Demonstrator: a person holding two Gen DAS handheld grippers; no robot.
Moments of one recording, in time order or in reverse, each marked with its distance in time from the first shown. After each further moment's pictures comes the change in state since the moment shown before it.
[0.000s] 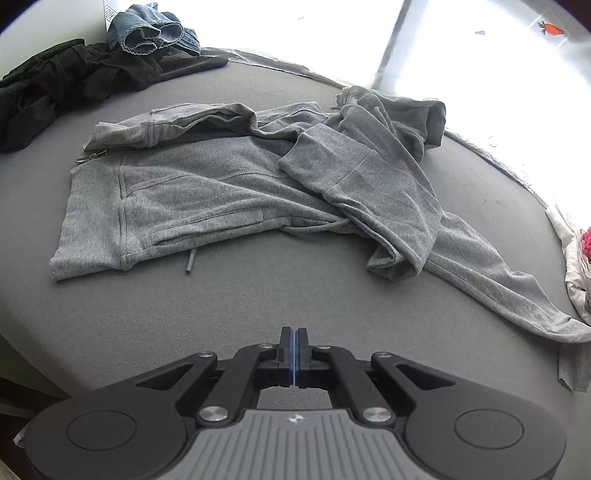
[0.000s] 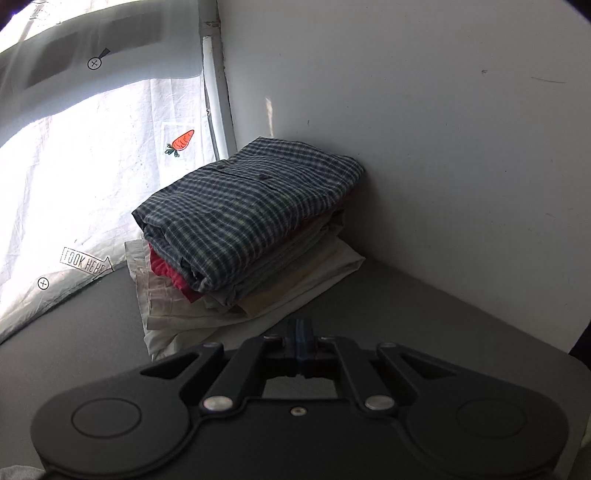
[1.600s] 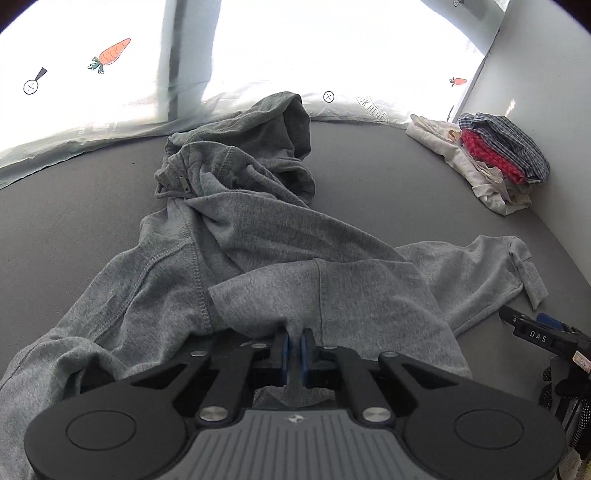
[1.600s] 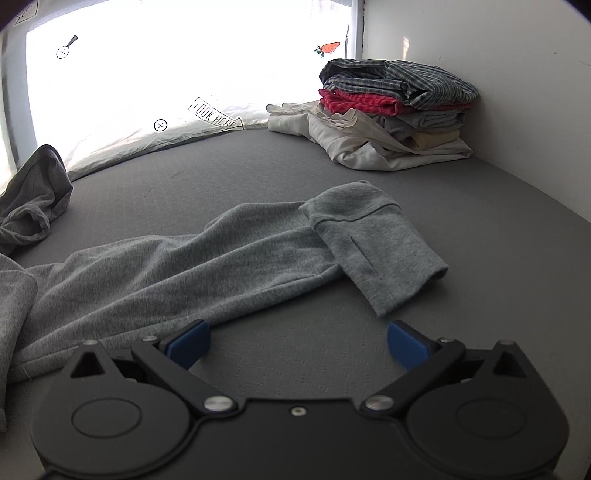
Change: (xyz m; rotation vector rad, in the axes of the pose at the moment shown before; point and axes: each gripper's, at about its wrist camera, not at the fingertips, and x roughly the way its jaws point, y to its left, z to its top) left arm 0.143 0.011 0.204 0.669 0.033 -0.544; right arm -0.083 0.211 -0.237 -0.174 0.072 0.039
